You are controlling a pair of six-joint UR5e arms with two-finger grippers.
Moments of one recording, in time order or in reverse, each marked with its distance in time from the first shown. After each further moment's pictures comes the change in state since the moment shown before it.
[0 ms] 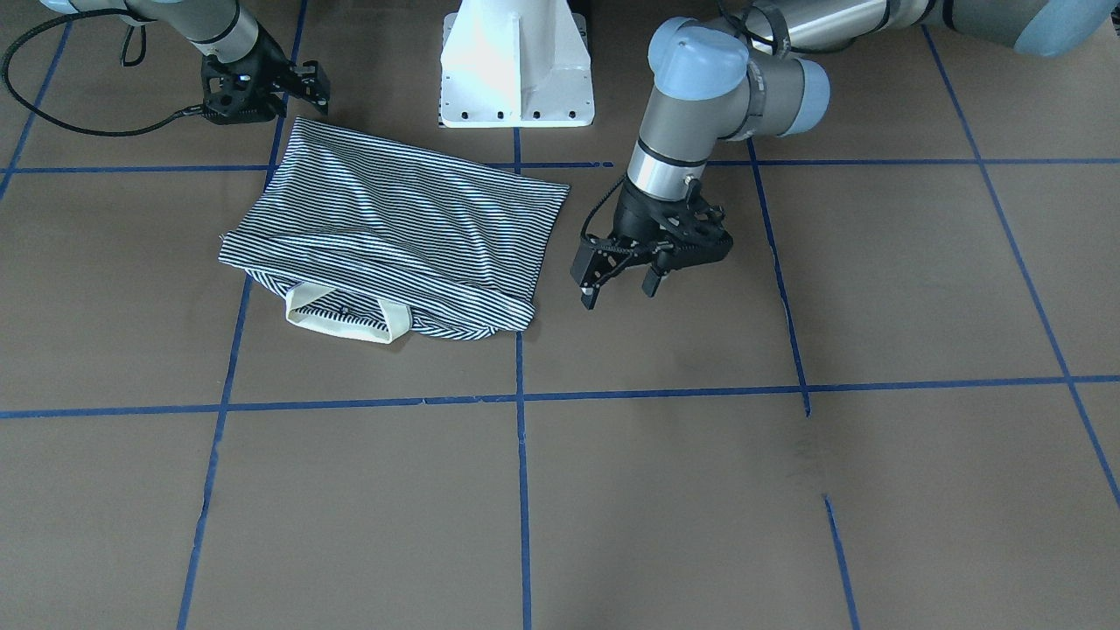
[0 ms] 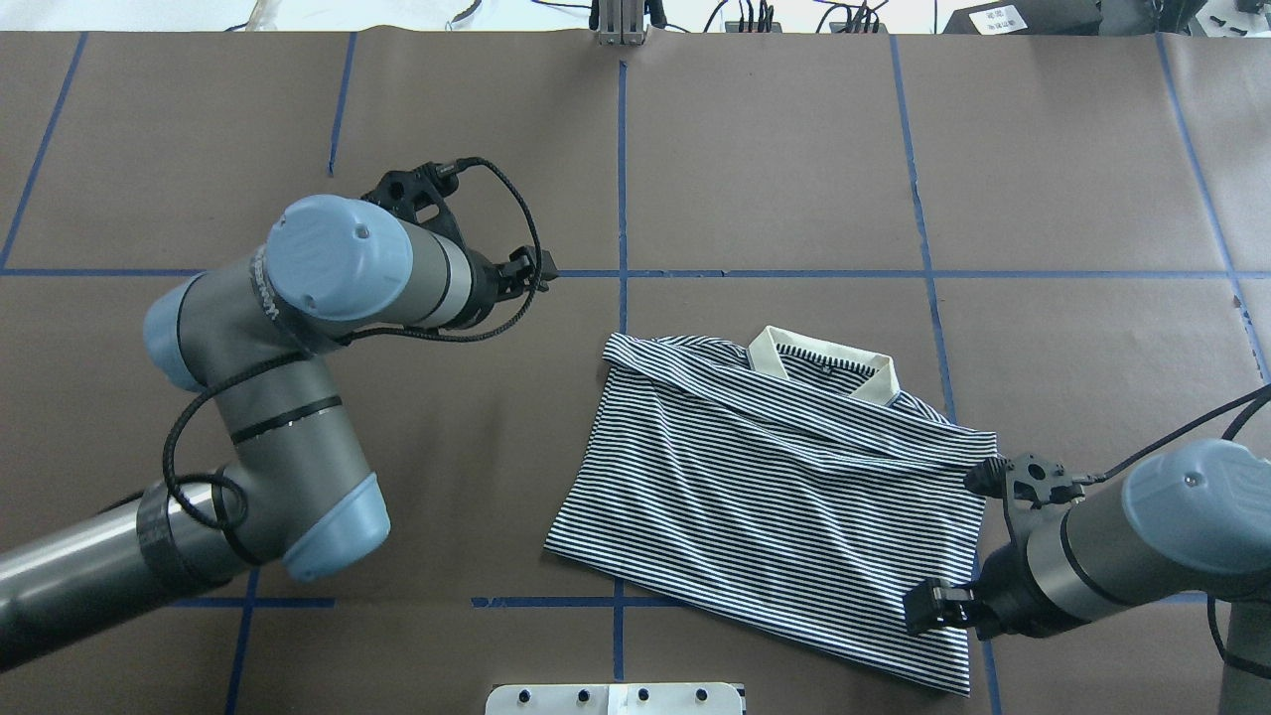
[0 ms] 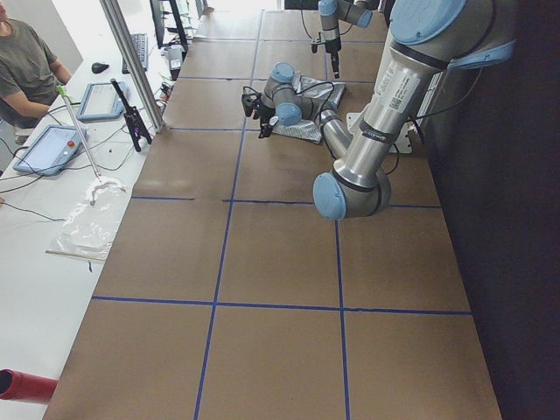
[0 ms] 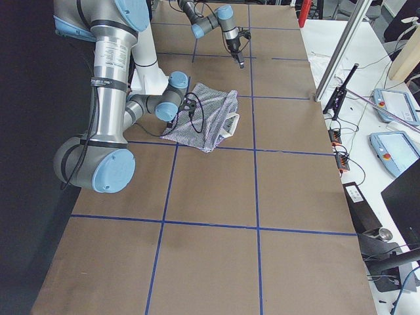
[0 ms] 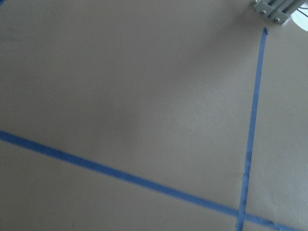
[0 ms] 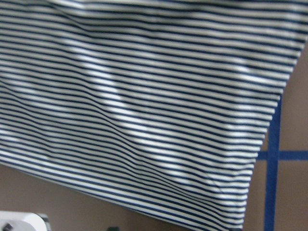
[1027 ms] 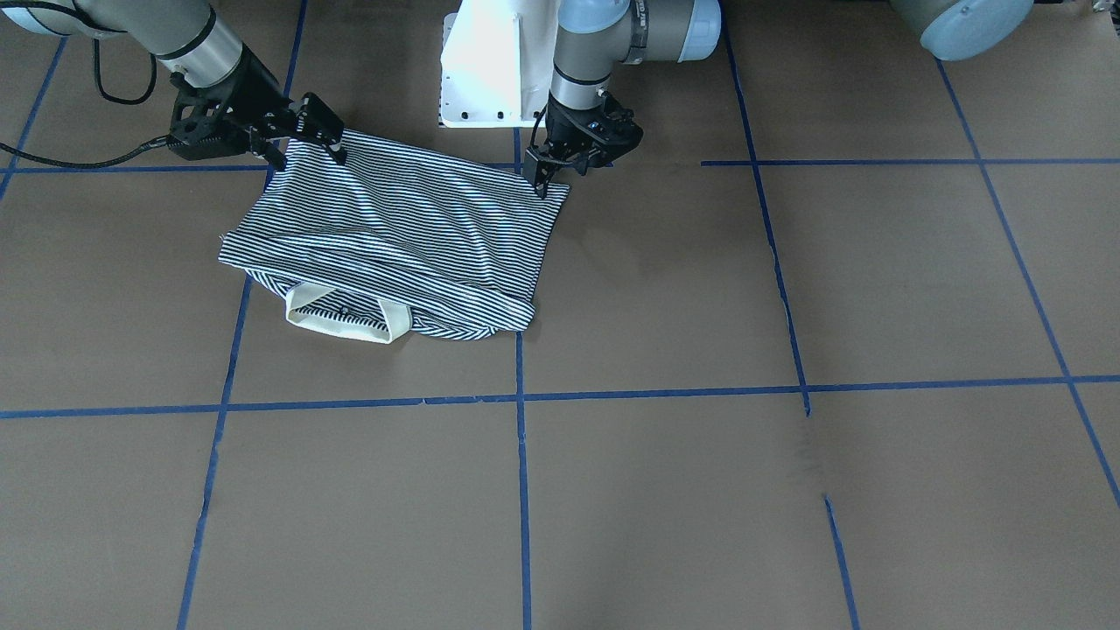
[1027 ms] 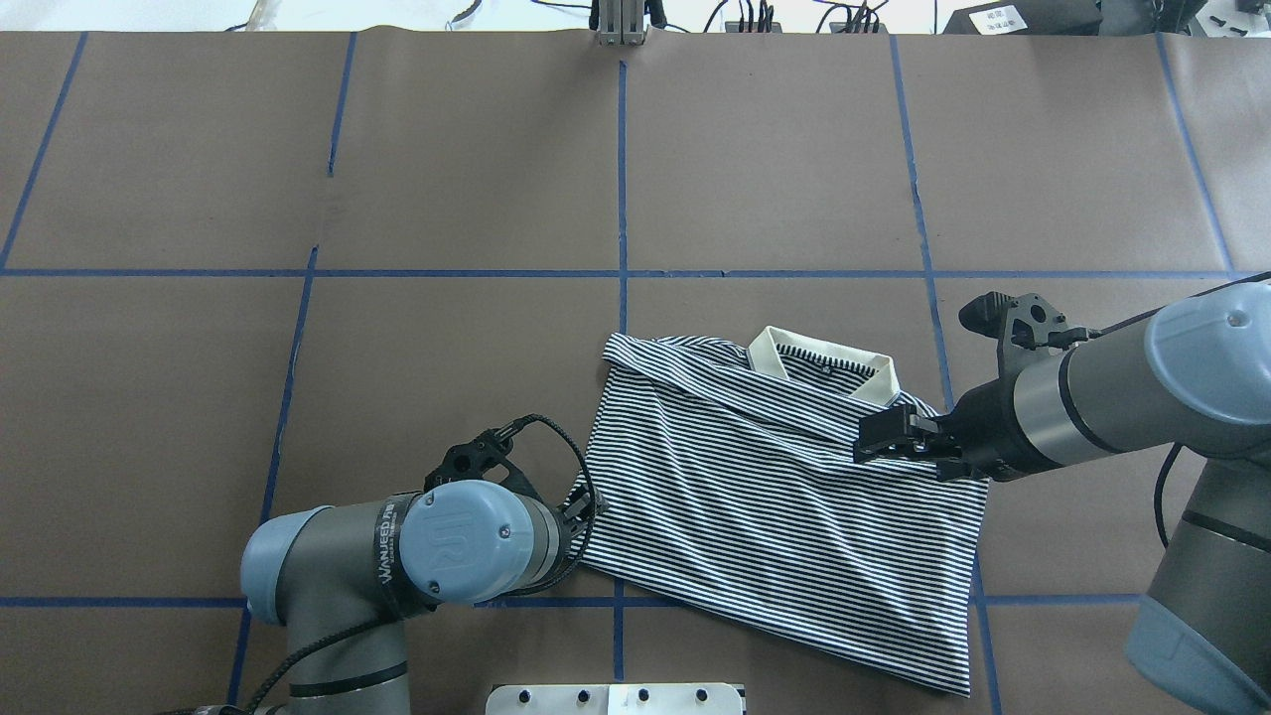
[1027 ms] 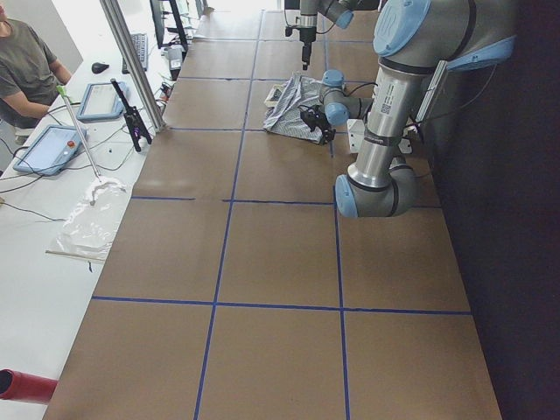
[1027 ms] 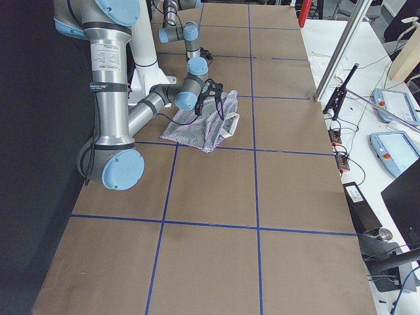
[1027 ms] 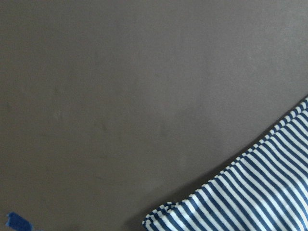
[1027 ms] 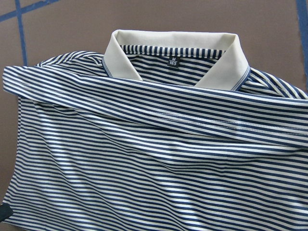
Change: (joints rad) left arm 0.312 0.008 -0.034 0.149 0.080 -0.433; right arm 0.208 0.162 -0.044 -0.004 -0.006 -0.009
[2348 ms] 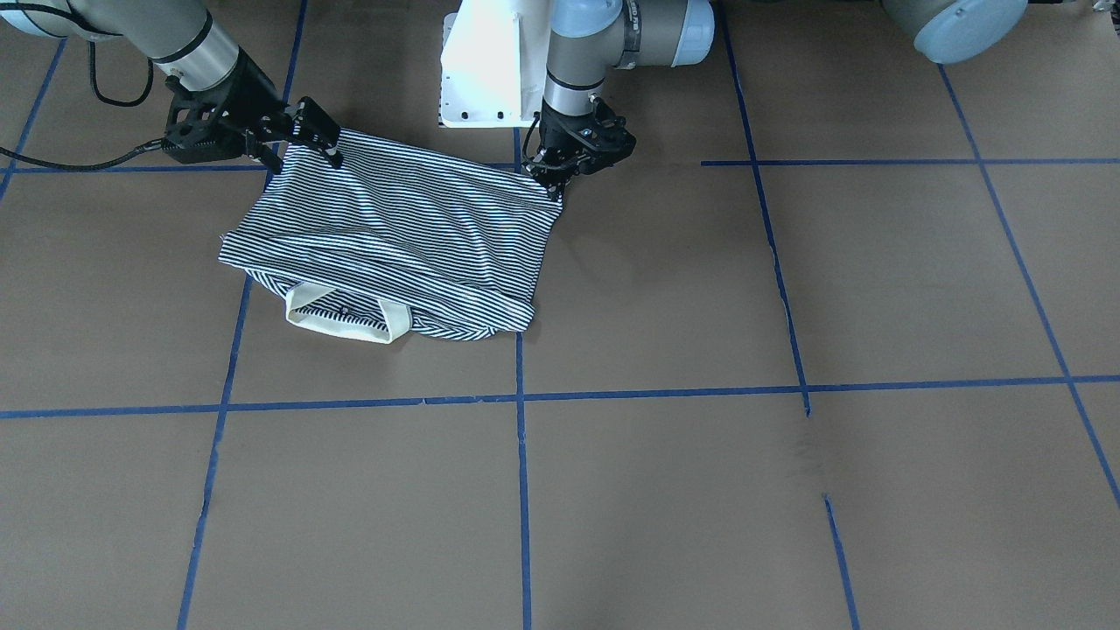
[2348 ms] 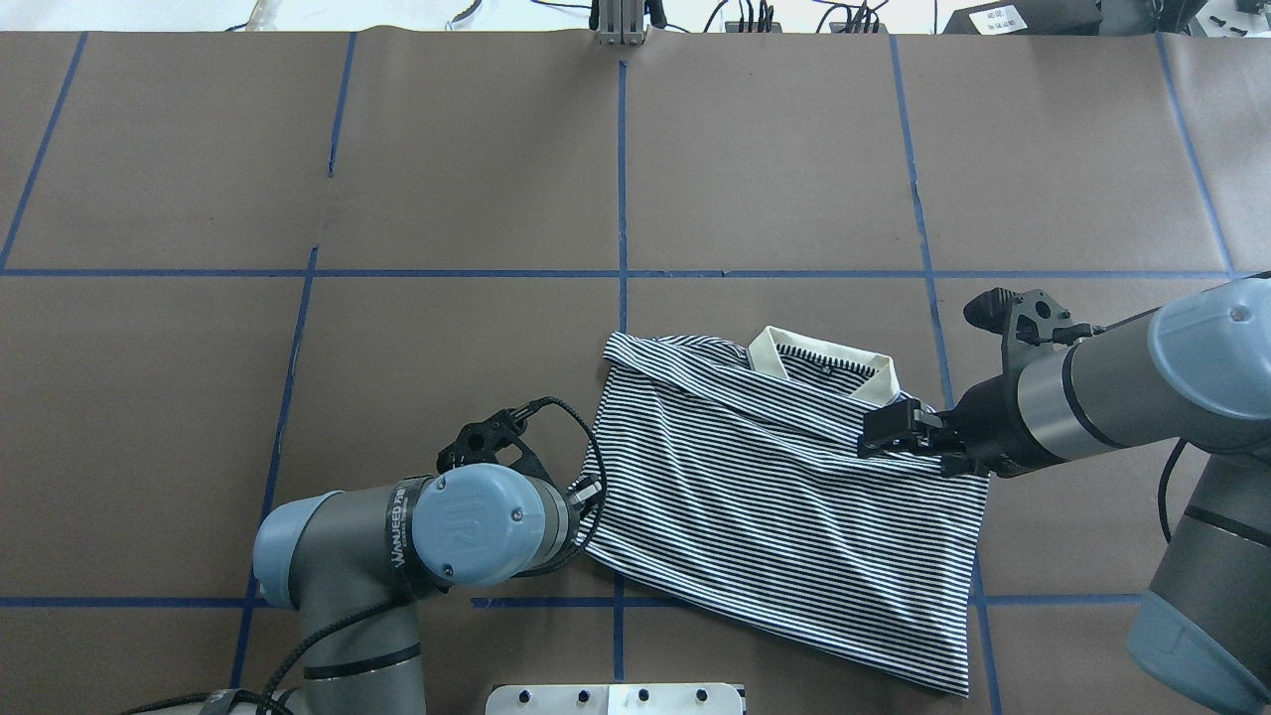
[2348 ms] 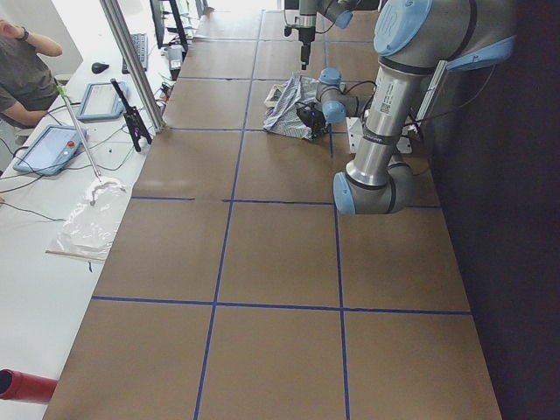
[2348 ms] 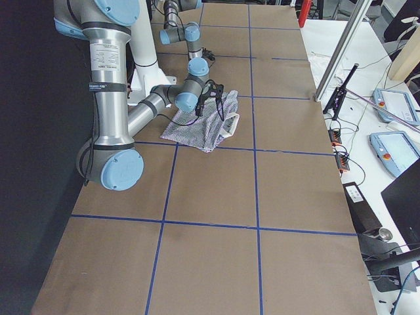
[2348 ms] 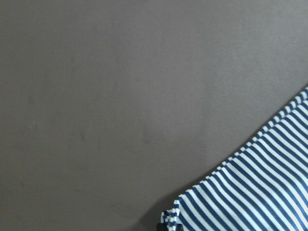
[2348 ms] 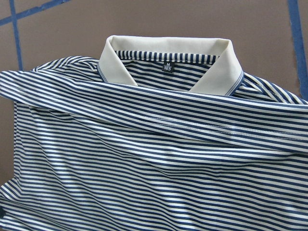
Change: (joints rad) left arm -0.042 -0.022 0.016 0.001 0.016 0.103; right arm 0.012 -0.002 -0.005 0.000 0.002 0.000
